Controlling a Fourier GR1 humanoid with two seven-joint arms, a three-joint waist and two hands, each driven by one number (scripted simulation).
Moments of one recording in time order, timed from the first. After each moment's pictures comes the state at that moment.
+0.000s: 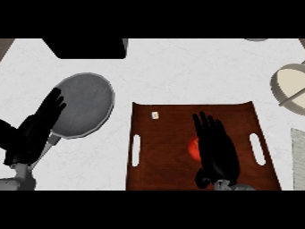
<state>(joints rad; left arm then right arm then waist) -0.05 0.26 0.01 -1.60 0.15 -0.01 0.22 -0.11 -0.15 0.56 -1.69 1.08 0.22 0.75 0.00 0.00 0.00</state>
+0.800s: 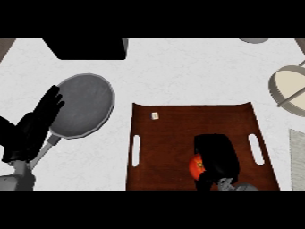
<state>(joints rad) -0.07 0.24 0.05 -1.59 0.13 -0.04 0.23 -0.11 -0.19 0.56 -1.62 1.12 0.26 0.62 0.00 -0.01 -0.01</state>
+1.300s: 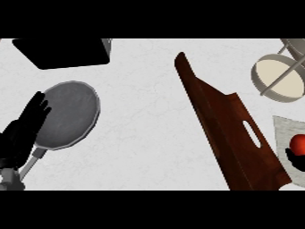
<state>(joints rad) -0.01 0.25 0.11 -1.59 0.15 -0.02 0.22 0.04 -0.64 0.00 -1.57 0.90 0.08 0.35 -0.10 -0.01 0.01</state>
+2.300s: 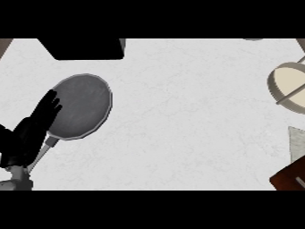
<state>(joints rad) -0.03 0.23 0.06 -1.59 0.13 -0.05 0.21 -0.03 -1.01 -0.73 -1.17 0.16 0.28 -0.37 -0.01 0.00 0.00</state>
